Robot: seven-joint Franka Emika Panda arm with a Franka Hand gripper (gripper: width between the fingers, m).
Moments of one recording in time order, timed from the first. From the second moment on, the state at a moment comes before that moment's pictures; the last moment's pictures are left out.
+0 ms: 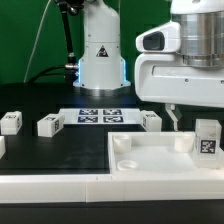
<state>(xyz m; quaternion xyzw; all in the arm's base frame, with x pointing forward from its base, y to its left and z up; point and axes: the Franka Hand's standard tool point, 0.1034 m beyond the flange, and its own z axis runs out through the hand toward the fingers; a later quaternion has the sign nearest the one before) 0.628 0.115 0.078 -0.98 0.20 0.04 0.05</state>
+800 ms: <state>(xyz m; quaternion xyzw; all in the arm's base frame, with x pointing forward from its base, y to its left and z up) 0.630 0.112 0.075 -1.00 0.05 0.02 0.05</state>
